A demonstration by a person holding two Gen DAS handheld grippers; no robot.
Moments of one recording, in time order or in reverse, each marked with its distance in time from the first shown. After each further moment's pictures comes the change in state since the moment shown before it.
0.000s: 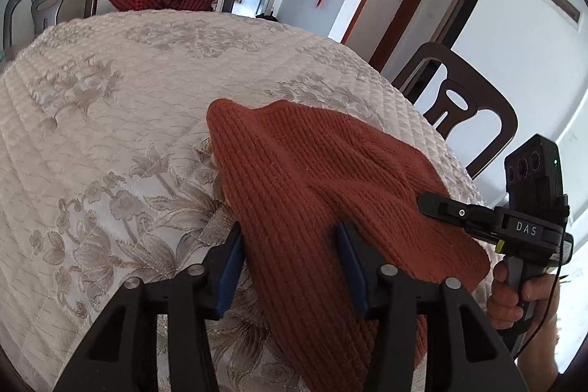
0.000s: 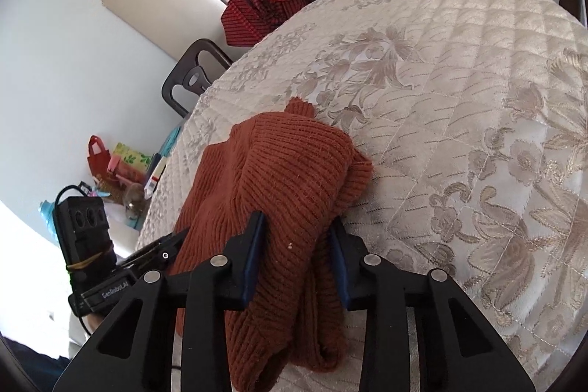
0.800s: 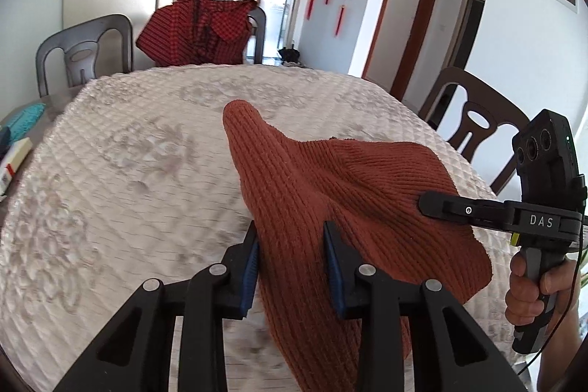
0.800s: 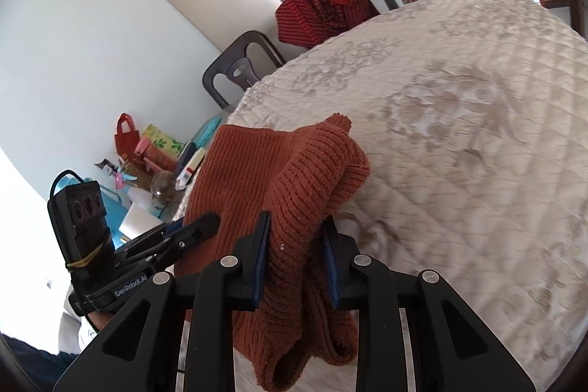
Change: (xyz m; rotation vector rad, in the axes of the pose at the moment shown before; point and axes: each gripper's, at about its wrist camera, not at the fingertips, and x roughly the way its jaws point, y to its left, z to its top) left arm -0.066 0.037 0.025 0.071 -0.132 0.160; right arm 0.031 0.081 0.015 -0.137 -0.001 0.103
